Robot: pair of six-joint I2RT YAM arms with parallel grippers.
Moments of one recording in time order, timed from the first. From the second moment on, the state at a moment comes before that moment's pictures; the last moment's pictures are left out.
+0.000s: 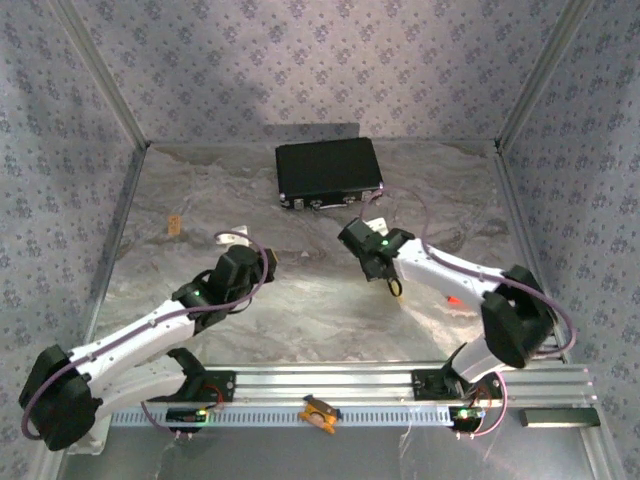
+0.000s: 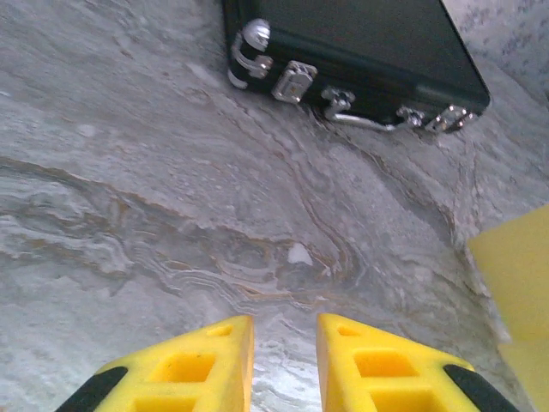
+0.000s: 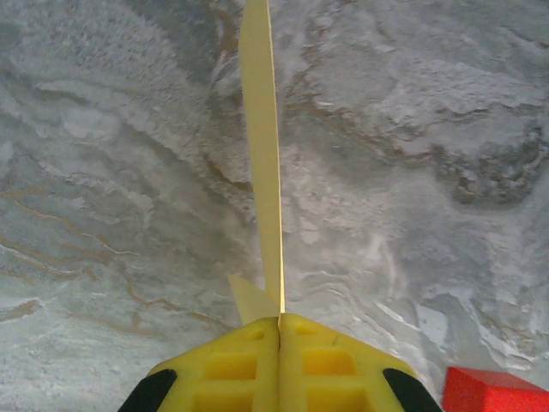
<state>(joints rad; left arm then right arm) -0.78 0.95 0.54 -0.17 -0.36 -0.81 0.78 1.54 1.06 -0.85 0.52 0.45</state>
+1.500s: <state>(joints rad) -0.75 1.36 0.76 -0.20 -0.14 -0.87 0.46 1.61 0.79 -0.17 -0.55 0.57</state>
